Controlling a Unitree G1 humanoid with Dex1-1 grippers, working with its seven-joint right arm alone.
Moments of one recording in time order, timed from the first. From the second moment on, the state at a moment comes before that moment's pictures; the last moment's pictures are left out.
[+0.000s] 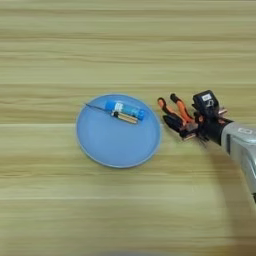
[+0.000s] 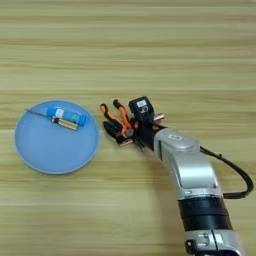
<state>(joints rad) -0.22 -0.38 -0.04 0.04 0.15 0.58 0.51</state>
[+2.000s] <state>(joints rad) -0.55 -0.43 0.26 0.18 0.06 0.45 0.97</state>
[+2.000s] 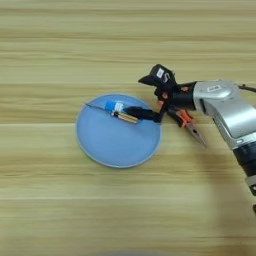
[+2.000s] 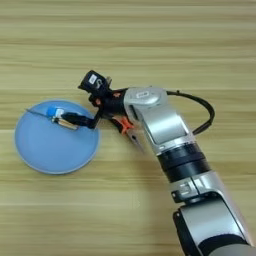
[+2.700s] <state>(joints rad) -0.57 -0.38 0.32 0.34 -0.02 0.38 1.01</state>
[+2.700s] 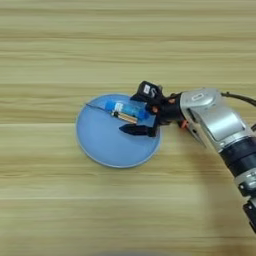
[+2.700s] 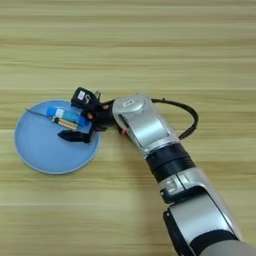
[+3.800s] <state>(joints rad) -0.55 -0.39 0.34 0.31 -0.01 0.41 1.17</state>
